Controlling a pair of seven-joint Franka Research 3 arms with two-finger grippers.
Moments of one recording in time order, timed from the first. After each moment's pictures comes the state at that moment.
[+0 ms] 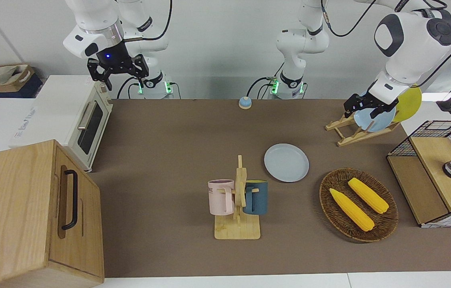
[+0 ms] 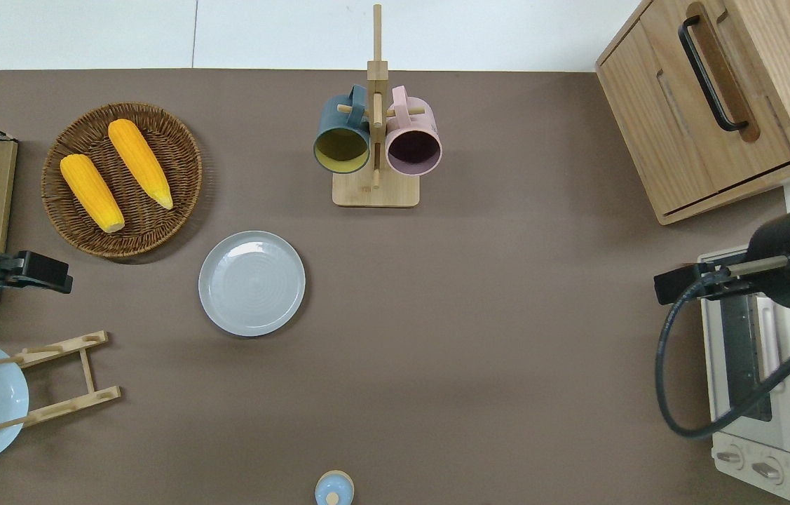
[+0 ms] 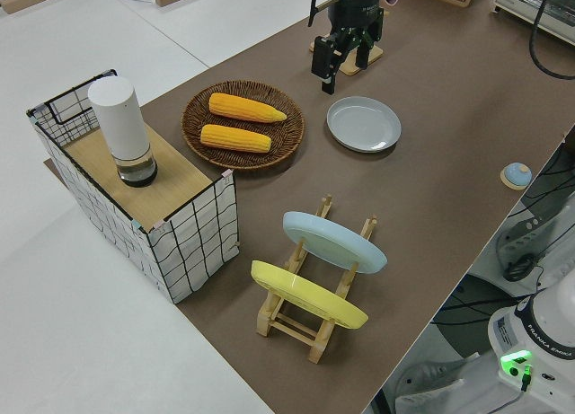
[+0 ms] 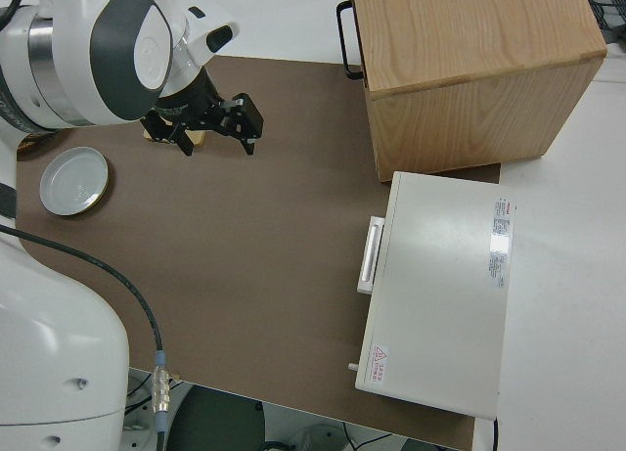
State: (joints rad) left arm -0.10 0.04 0.19 -1.68 -0.03 1.59 0.14; right arm 0.02 -0.01 0.12 -1.47 0.00 1.39 0.03
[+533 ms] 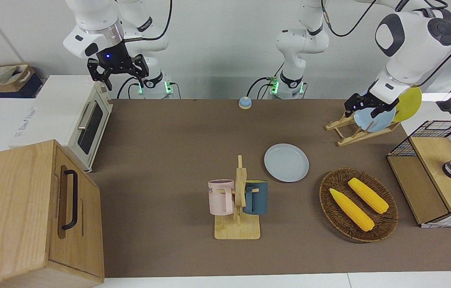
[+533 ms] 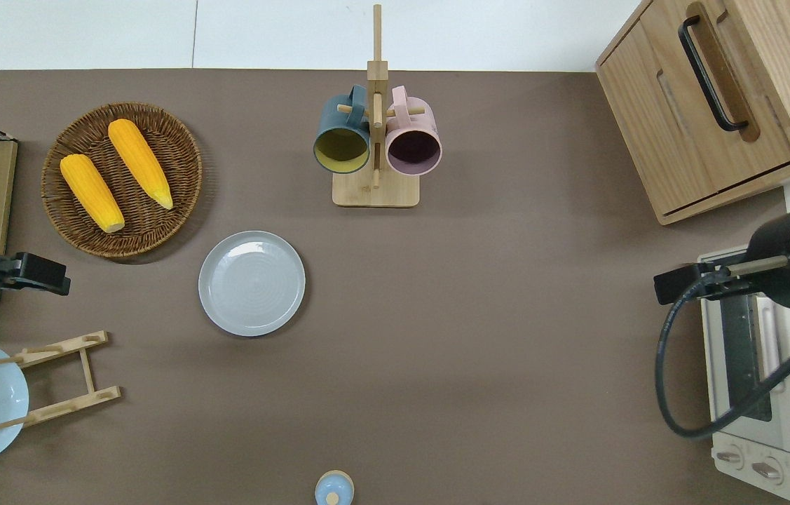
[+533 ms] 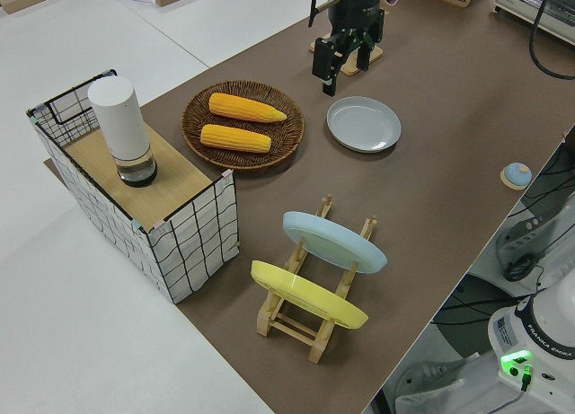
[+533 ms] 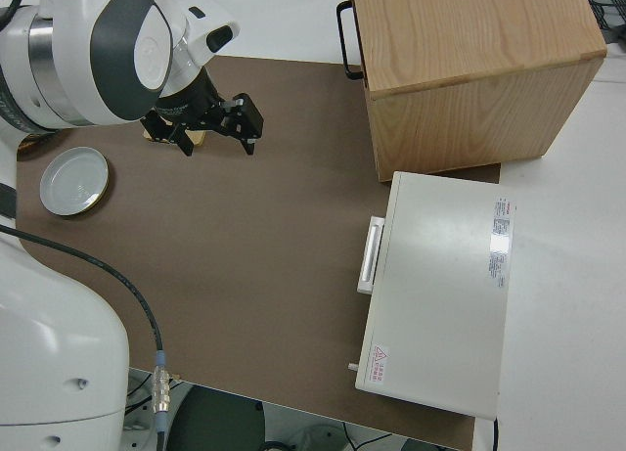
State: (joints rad) left arm -0.10 0.04 0.20 -1.68 -0.03 1.58 0.14; right arm 0.02 -0.01 0.12 -1.47 0.00 1.39 0.03
